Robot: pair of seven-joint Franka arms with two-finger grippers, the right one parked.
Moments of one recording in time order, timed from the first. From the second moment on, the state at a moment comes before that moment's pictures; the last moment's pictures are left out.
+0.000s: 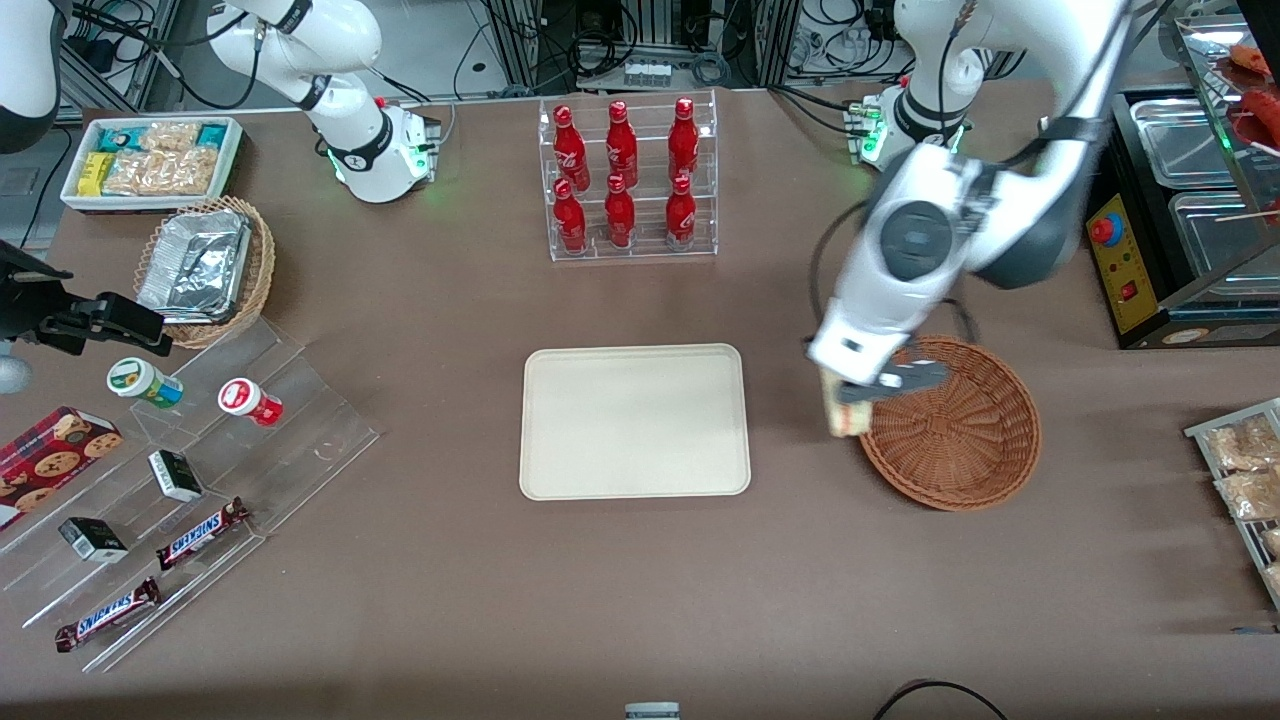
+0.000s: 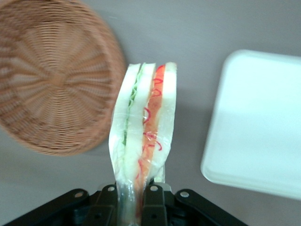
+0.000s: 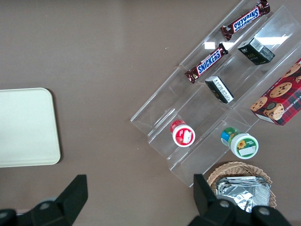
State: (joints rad) arm -0.14 0.25 -0.41 -1.83 0.14 1.94 -0.72
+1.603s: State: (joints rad) arm -0.36 0.81 -0.50 -1.40 0.35 2.05 -0.92
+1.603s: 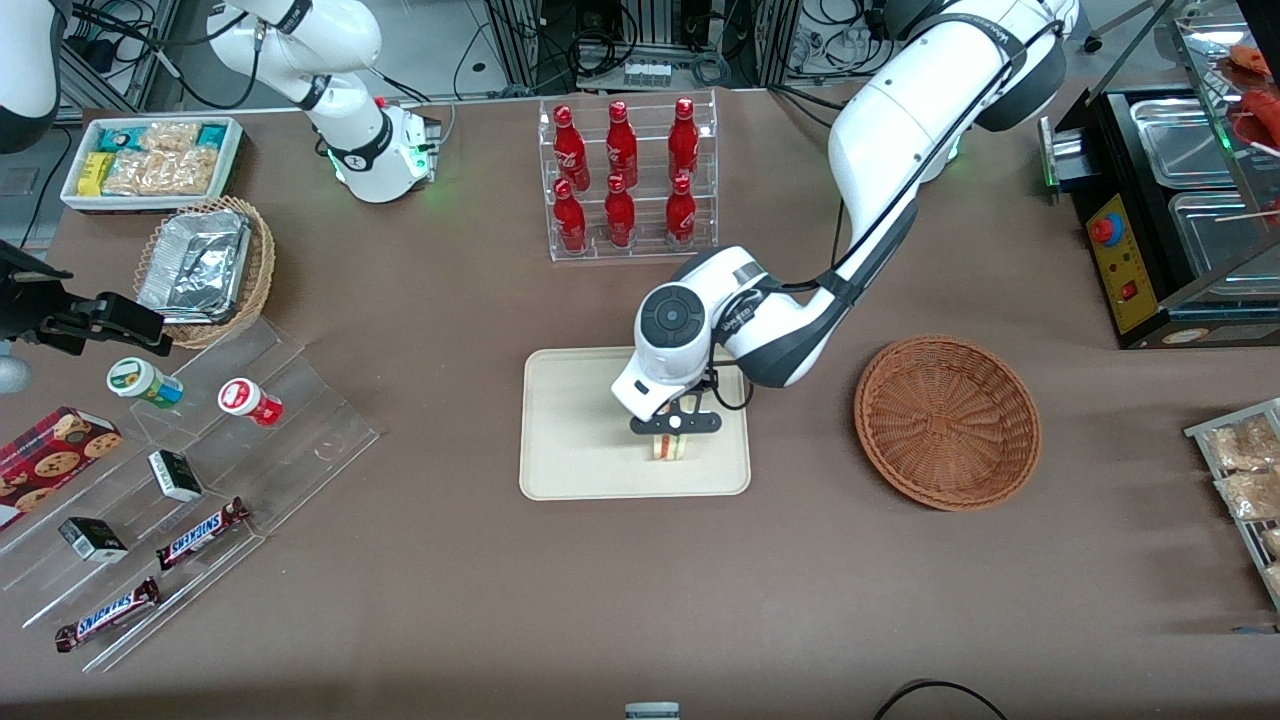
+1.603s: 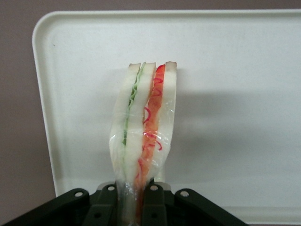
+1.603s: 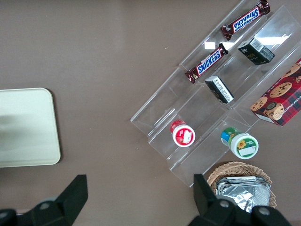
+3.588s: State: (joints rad) arm -0.18 0.73 -0.49 -1.27 0.39 1.95 -0.92
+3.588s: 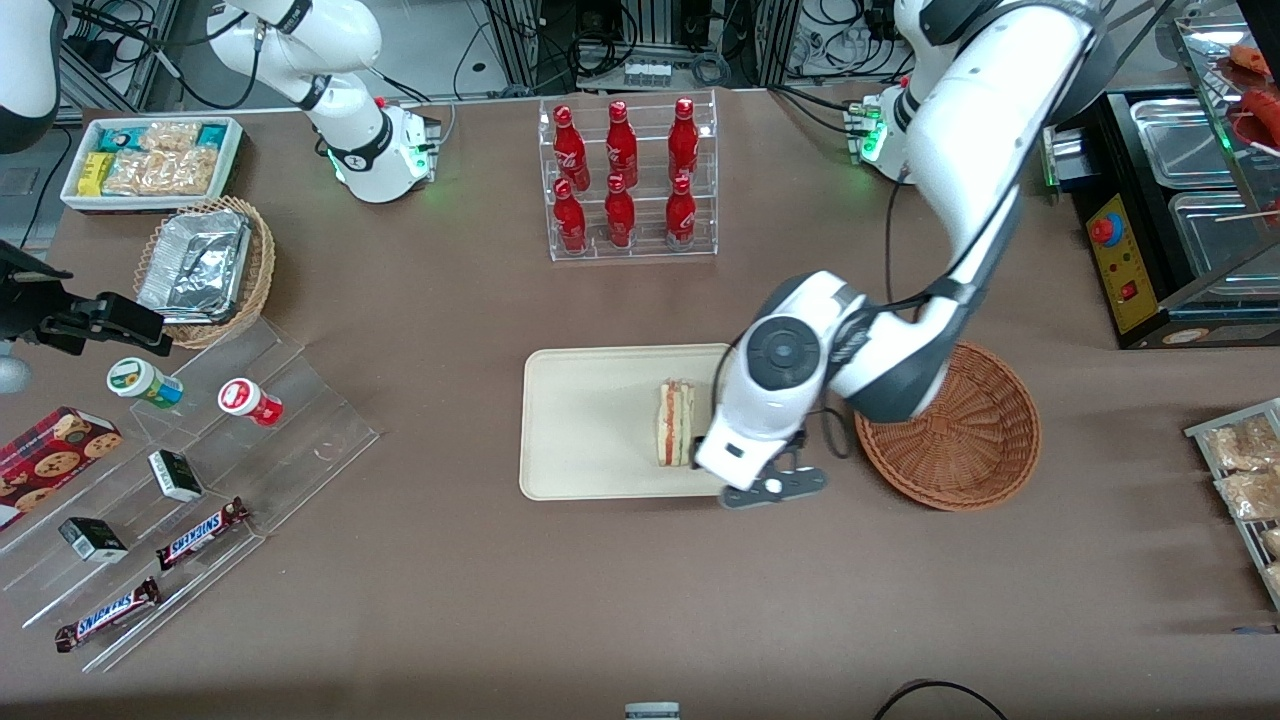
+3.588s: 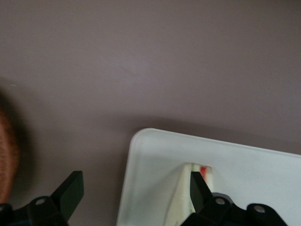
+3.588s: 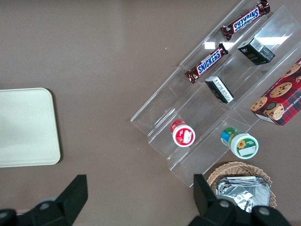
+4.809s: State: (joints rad) arm -0.02 0.36 -0.23 -1.28 0.11 1.43 -0.43
